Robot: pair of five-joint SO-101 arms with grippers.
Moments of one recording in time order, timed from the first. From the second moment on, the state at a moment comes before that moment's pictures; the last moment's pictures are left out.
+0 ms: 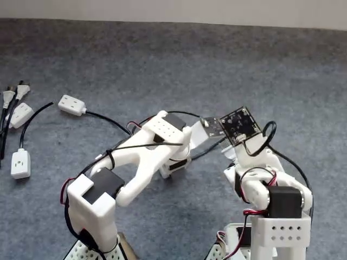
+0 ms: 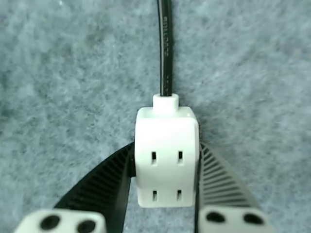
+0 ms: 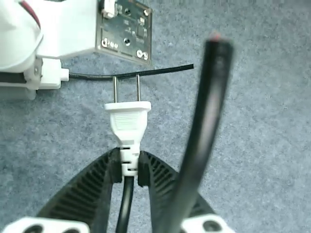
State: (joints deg) left arm 28.4 17.0 16.1 68.6 -27.3; right arm -3.7 -65.4 43.8 84.9 28.0
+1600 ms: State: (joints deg) left arm 11.6 21.1 -2.9 69.1 -22.1; right arm -15.0 -49.9 44.4 81.7 27.1
